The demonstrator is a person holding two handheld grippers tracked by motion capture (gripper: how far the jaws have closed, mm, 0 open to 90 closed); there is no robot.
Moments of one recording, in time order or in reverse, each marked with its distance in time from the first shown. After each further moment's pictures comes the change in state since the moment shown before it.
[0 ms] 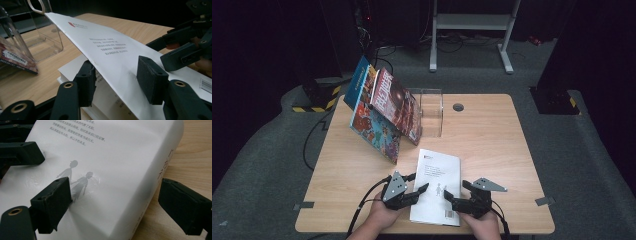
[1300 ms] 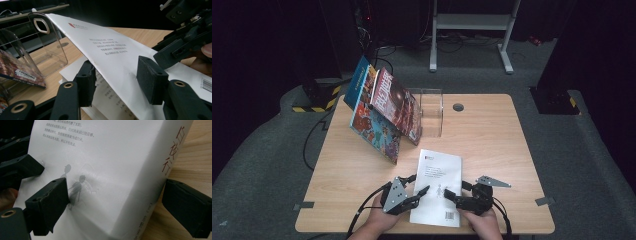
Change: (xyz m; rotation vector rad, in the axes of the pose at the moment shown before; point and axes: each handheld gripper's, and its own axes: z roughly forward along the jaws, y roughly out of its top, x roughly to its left) left arm -0.013 0.002 -0.010 -0.073 0.036 0.123; right arm -0.017 -0.001 0.005 -0.011 0.175 0.143
